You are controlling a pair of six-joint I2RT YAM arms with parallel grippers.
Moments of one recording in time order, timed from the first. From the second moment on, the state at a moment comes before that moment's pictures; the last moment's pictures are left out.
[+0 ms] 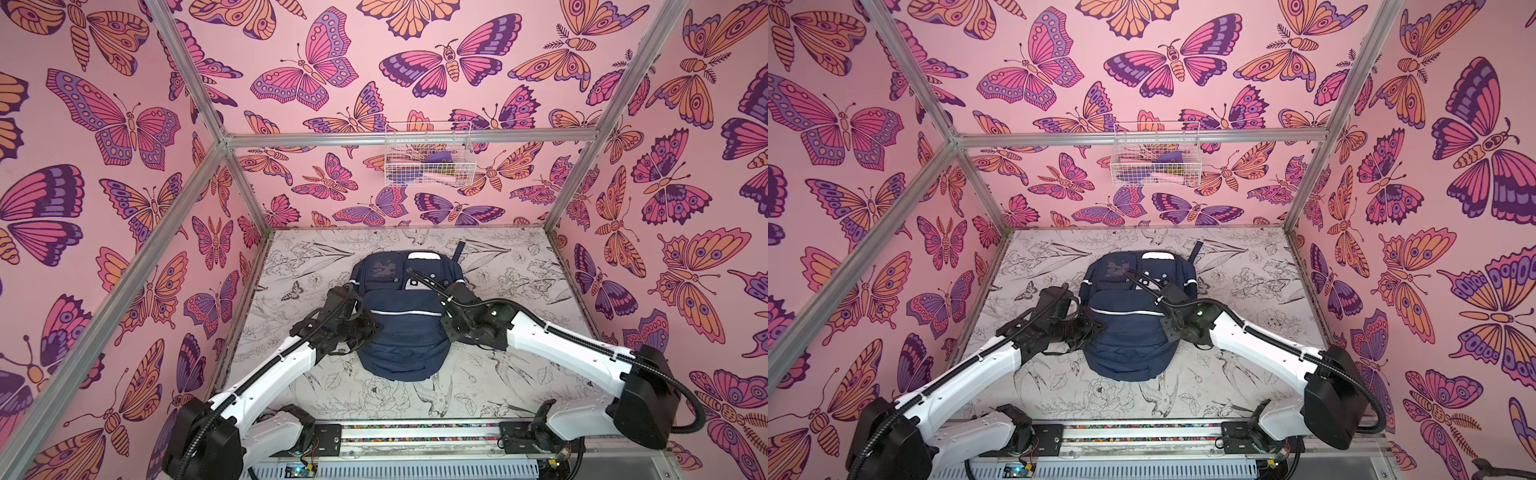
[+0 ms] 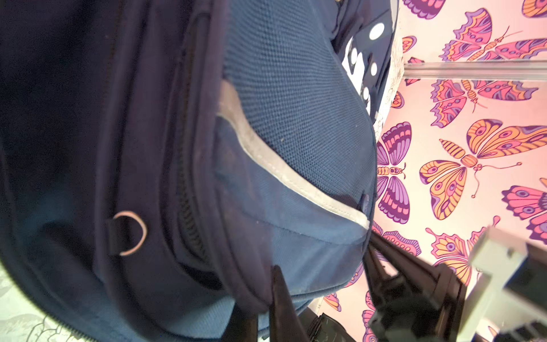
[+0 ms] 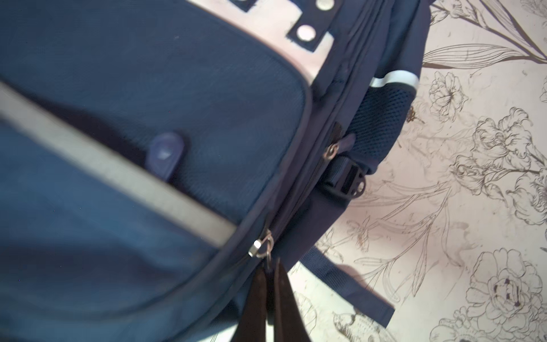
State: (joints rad) left arm -0.49 1.14 0.73 -0.42 0.35 -1.15; right arm 0.78 1.43 1.07 -0.71 0.27 0.28
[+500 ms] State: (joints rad) left arm -0.45 1.20 0.75 -0.40 0.38 -1.07; right arm 0.64 1.59 1.18 -0.65 0.08 0.19
